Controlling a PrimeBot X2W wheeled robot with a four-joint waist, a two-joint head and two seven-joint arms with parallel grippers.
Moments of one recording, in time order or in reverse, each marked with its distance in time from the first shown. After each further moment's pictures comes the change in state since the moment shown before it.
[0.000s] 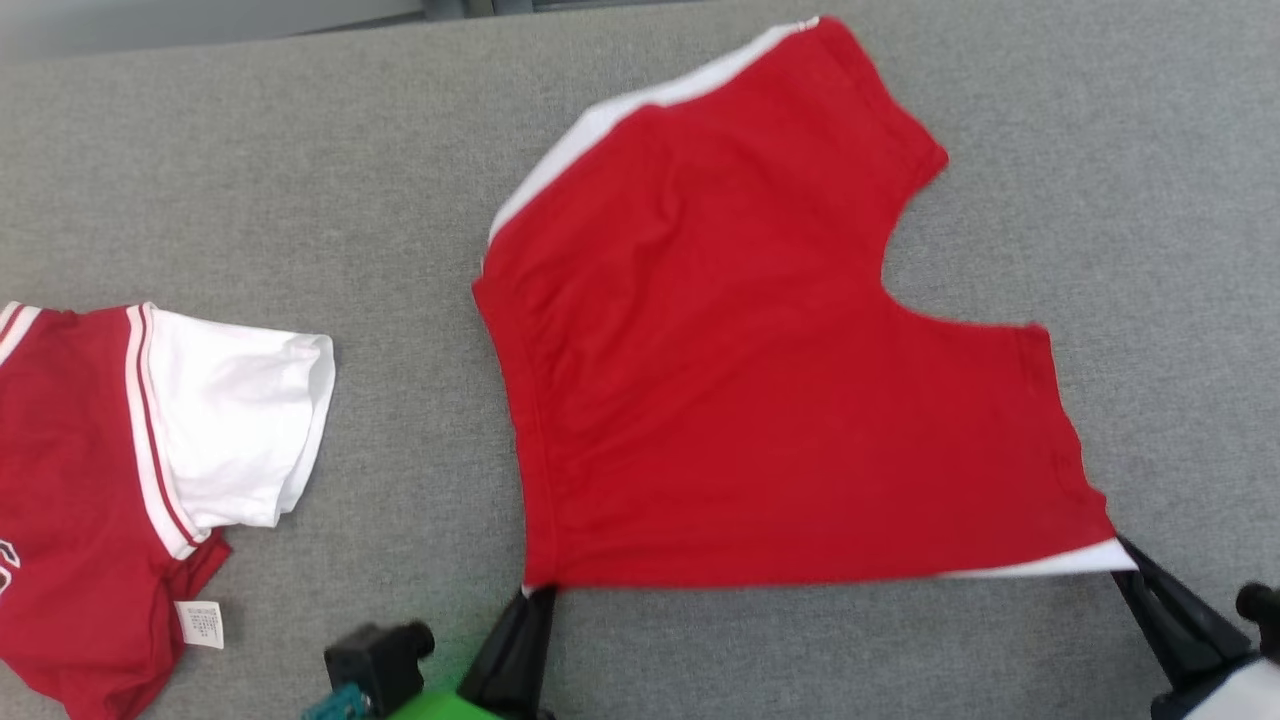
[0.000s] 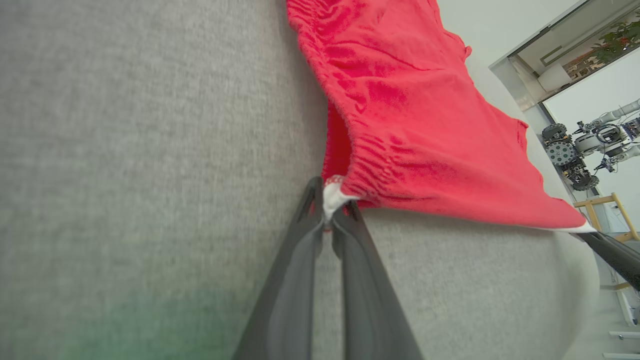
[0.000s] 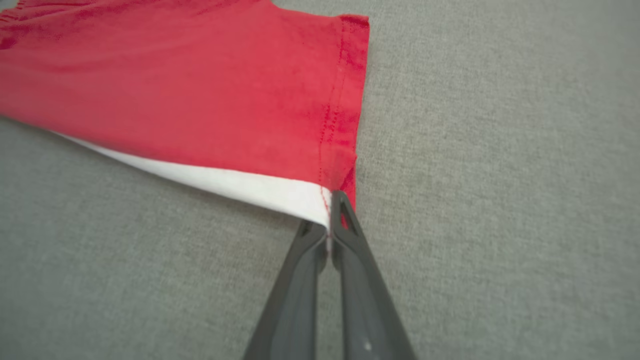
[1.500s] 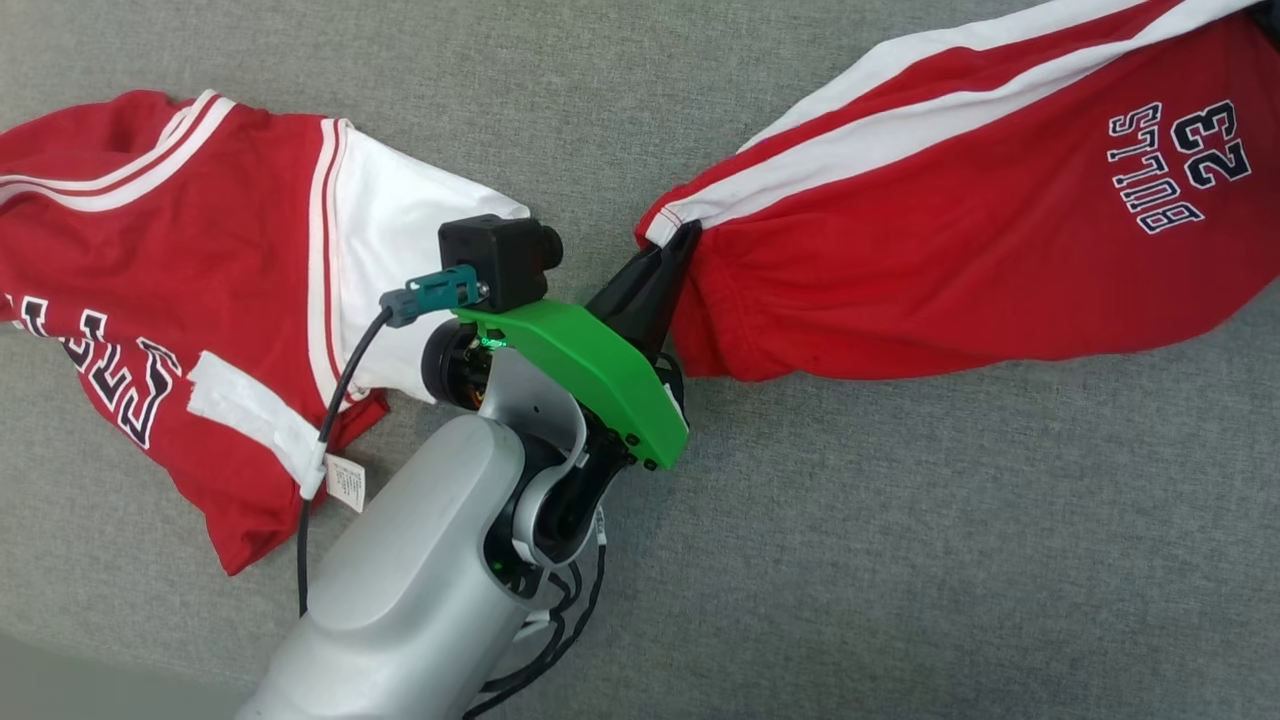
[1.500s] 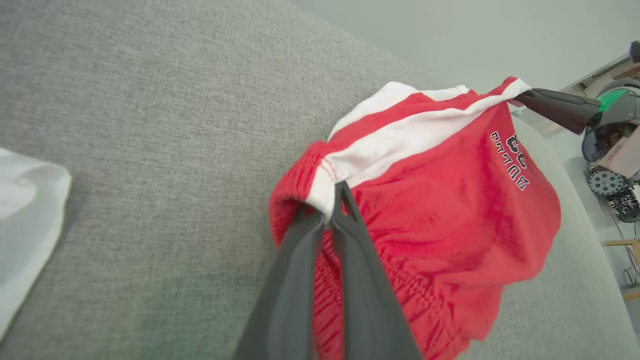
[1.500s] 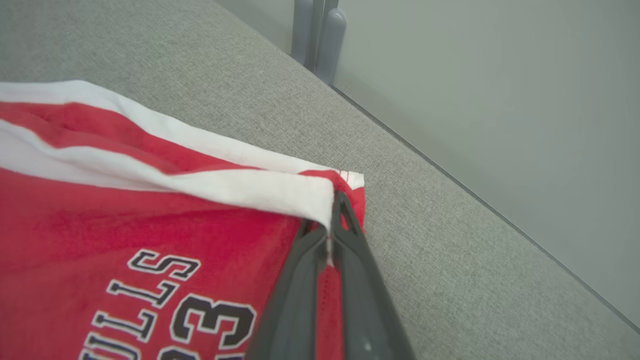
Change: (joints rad) left arm -0.553 -0.155 -0.039 -0.001 -0.055 0.067 0.361; right arm -1.166 -0.333 0.529 0.138 0.260 -0.002 0.544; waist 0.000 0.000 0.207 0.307
